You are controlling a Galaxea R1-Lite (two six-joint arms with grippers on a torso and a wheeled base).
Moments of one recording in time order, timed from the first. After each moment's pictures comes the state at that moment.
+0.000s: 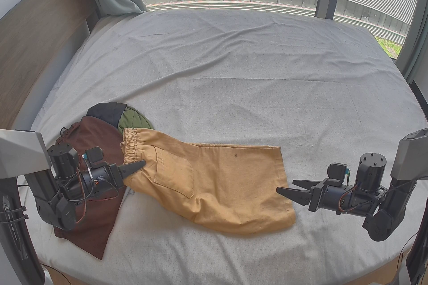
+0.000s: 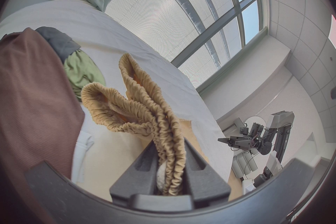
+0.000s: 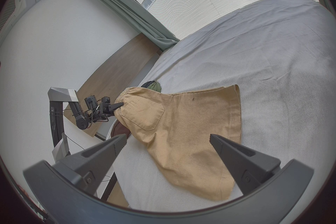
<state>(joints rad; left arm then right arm) -0.03 2.19 -0.45 -1.55 -0.77 -0.47 0.32 2.11 -0.27 -1.54 0.54 0.37</state>
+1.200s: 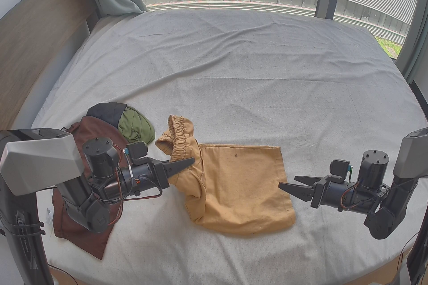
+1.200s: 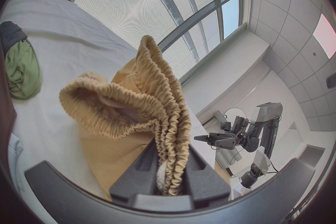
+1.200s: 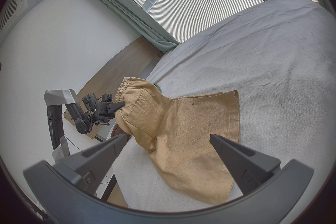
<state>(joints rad) -0.32 2.23 -0.61 -1.55 -0.70 -0.52 0.30 2.09 -0.28 -1.54 0.55 0.38</state>
